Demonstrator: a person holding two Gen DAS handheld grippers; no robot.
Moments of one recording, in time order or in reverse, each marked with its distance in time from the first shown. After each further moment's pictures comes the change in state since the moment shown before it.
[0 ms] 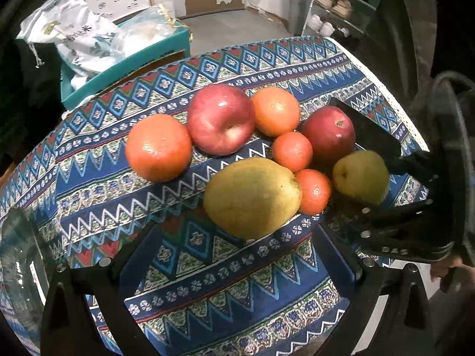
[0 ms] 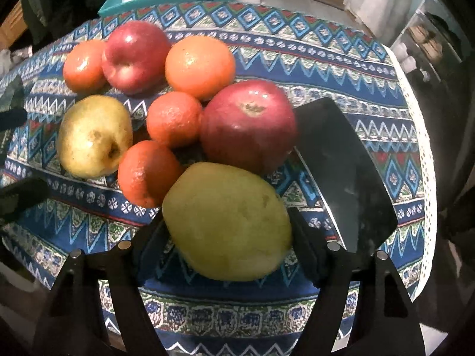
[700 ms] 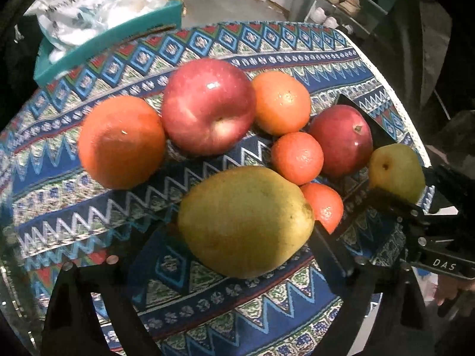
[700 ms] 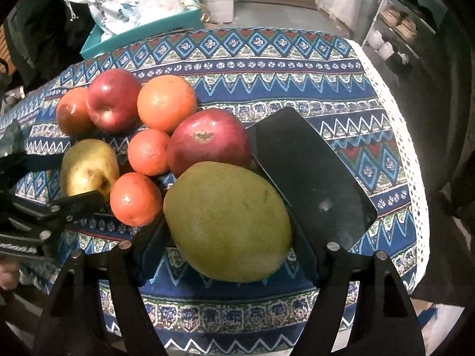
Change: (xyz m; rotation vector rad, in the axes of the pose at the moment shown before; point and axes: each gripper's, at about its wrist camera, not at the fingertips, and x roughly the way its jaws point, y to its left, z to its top) left arm 0.050 0.006 0.016 -0.081 0.079 -0.112; right arm -0.020 -0.037 0.007 0.134 -0.079 0.002
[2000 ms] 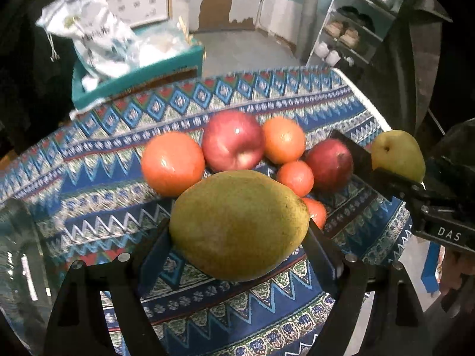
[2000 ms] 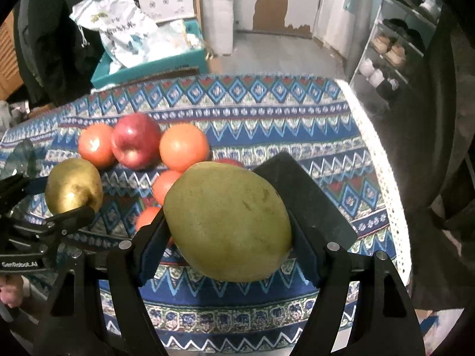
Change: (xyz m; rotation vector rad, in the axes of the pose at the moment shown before) left arm -0.078 0.003 -0.021 -0.003 -0.206 0.078; right arm -0.052 0.017 0.009 -0.010 -0.158 -0.023
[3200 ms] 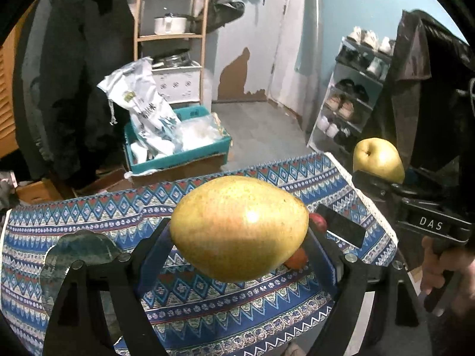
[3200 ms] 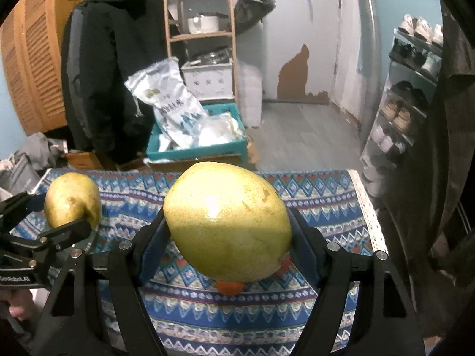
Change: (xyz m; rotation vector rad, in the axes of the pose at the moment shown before) left arm -0.161 0.034 0.006 -0.055 -0.328 0.036; right arm -0.124 0.057 0.046 -0.049 -0.307 0.111
